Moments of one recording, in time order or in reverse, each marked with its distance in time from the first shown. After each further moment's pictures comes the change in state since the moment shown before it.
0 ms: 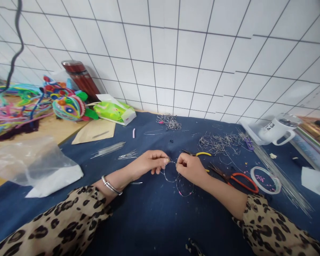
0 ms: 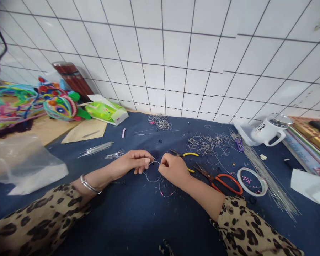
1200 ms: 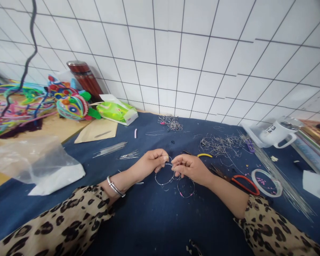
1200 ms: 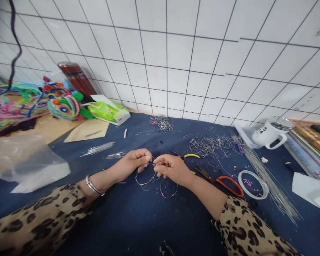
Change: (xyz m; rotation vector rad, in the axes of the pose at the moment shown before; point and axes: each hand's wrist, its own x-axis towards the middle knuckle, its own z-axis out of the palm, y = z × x) left_hand 0.001 -0.009 0.006 -0.001 0.119 0.194; right_hand 0.002 -0.006 -0.010 0.678 -0.318 -0.088
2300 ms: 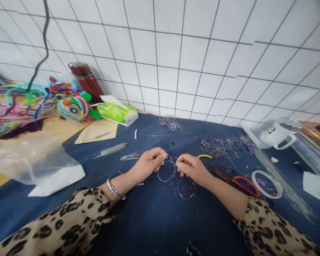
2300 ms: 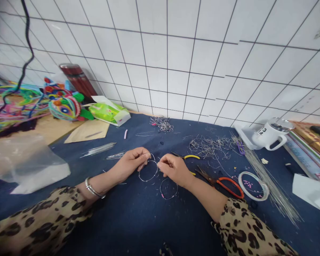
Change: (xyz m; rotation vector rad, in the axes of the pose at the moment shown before) left_hand -0.001 -0.001 0.002 0.087 0.165 0.024; right_hand -0.003 -0.006 -0.002 -0.196 0.114 0.055
